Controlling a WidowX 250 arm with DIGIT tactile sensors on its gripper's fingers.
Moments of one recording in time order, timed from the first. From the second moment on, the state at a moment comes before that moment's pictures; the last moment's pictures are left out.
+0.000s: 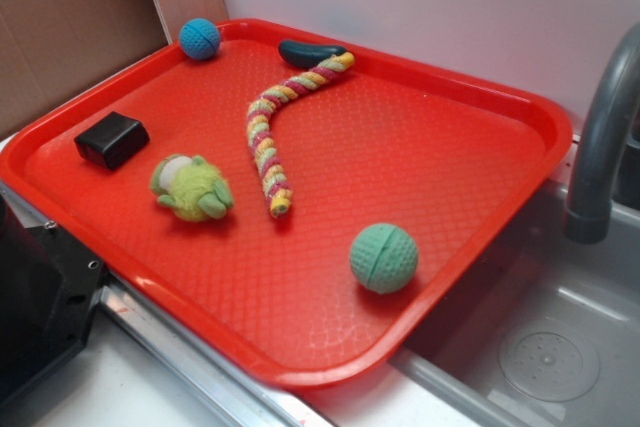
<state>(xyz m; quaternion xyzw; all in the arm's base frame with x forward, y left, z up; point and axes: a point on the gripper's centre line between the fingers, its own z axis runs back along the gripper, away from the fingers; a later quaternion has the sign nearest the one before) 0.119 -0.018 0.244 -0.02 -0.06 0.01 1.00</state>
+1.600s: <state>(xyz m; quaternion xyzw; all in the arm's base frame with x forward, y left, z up) 0.164 -0.157 0.059 -0.05 -0.01 -0.36 0.93</state>
